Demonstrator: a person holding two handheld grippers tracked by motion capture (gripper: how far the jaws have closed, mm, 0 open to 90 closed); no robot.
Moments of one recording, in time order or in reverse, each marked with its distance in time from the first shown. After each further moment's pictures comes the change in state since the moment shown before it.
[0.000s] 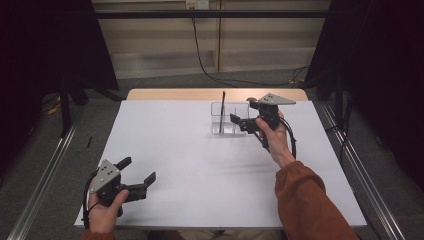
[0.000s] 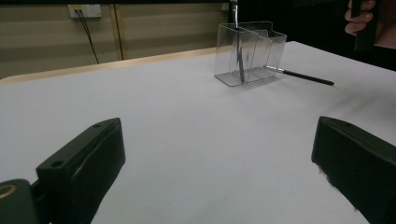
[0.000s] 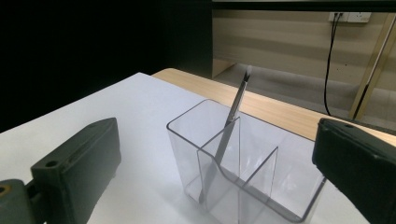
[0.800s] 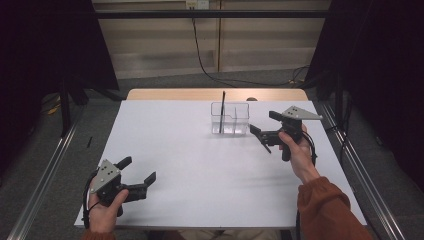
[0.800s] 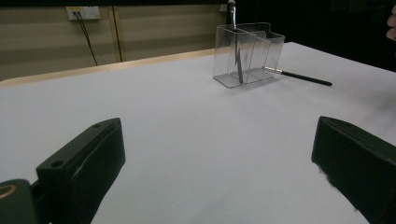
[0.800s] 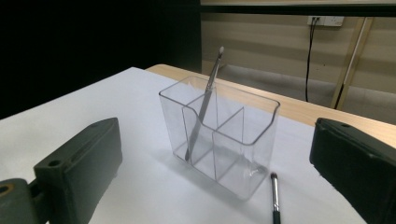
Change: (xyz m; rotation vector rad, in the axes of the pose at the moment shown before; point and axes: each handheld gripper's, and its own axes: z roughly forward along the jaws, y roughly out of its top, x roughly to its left) left arm 0.000 0.001 0.000 -0.006 -0.005 0.007; right arm -0.006 -0.021 -0.065 -0.019 -0.049 -0.006
